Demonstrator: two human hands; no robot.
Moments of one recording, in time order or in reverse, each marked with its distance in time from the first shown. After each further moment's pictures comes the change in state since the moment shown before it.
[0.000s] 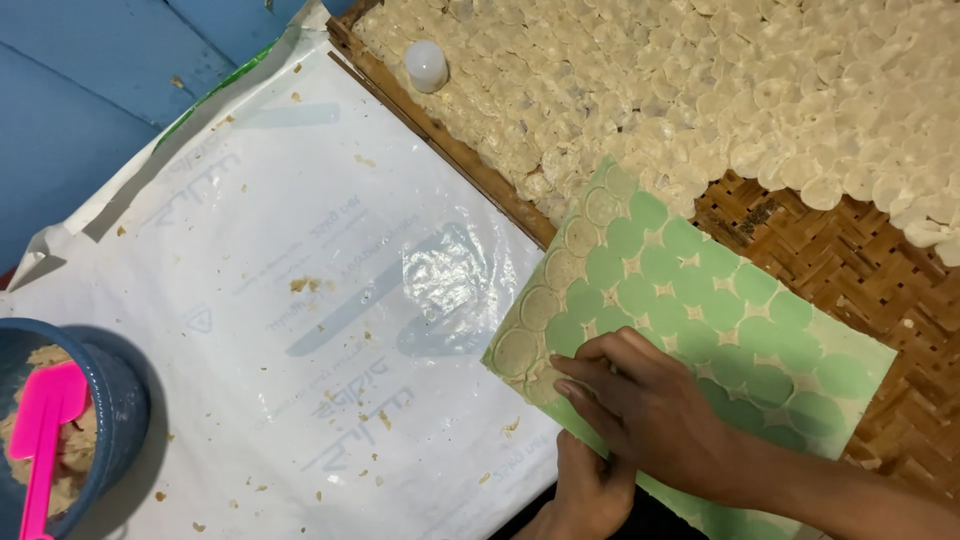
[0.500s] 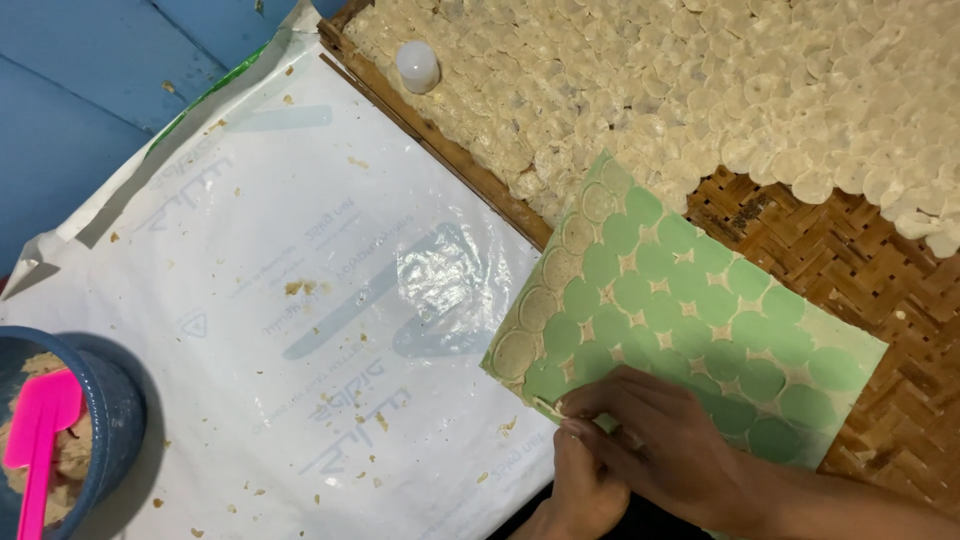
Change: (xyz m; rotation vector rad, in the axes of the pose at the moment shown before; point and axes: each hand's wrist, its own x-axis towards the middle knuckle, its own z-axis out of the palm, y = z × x) left_hand -0.018 -0.016 -0.003 0.052 0.090 -0.160; right_hand -0.023 -0.011 -0.007 0.264 -0.024 0.147
